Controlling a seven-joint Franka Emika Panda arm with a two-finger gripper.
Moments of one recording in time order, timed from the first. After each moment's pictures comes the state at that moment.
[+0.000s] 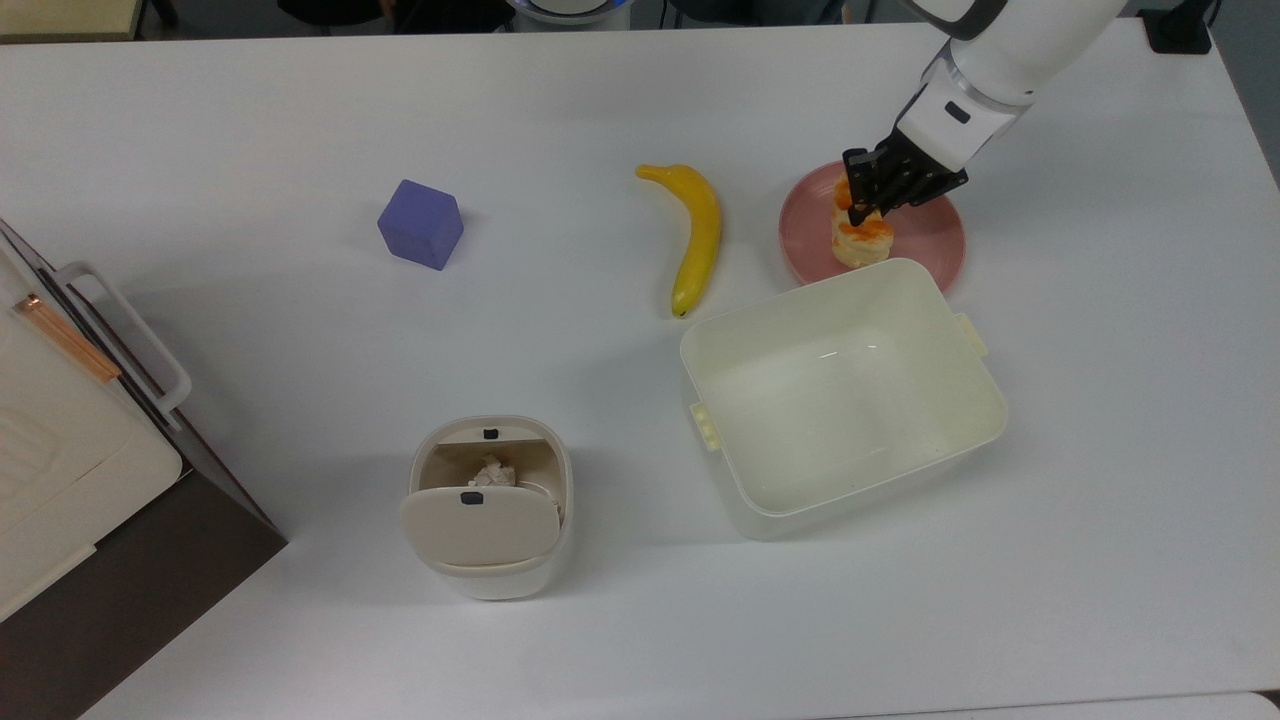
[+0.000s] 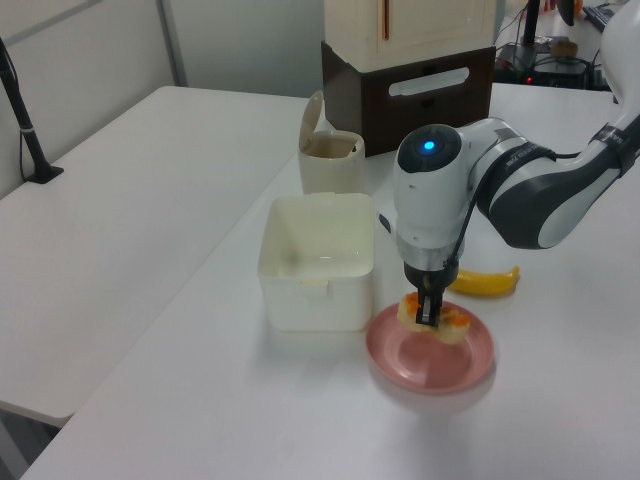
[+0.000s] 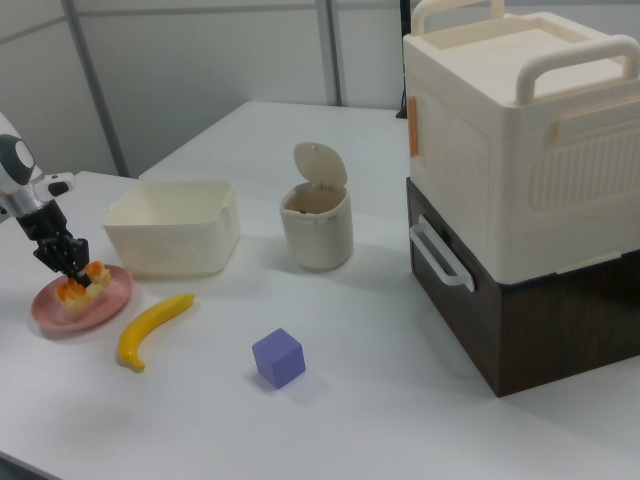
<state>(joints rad) 0.29 0.44 0.41 -1.68 -0.42 1.91 0.72</state>
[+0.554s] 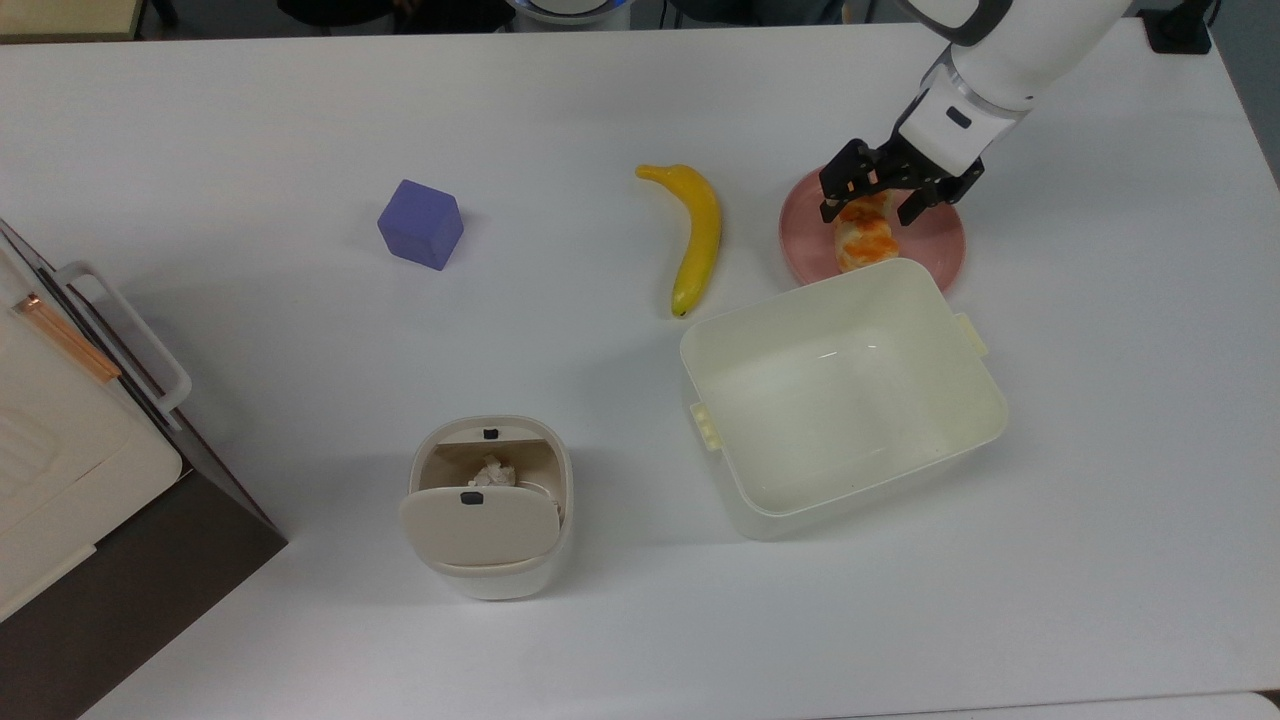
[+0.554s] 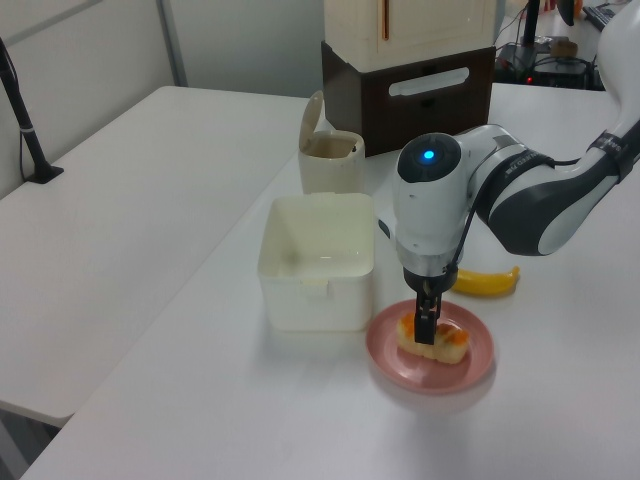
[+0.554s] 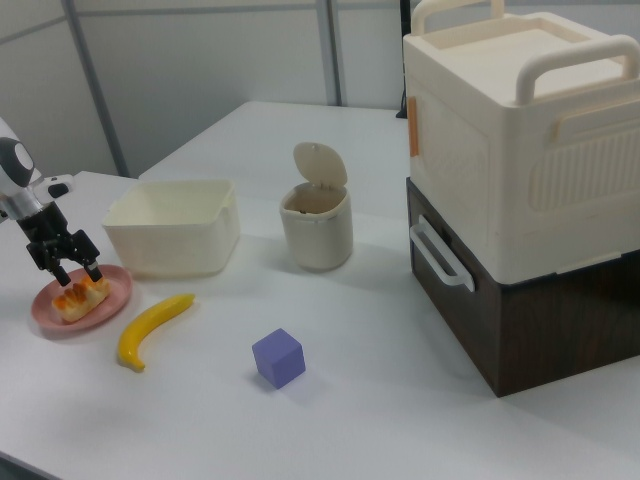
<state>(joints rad) 0.30 0.45 0.41 -1.68 -0.45 1.91 0.72</state>
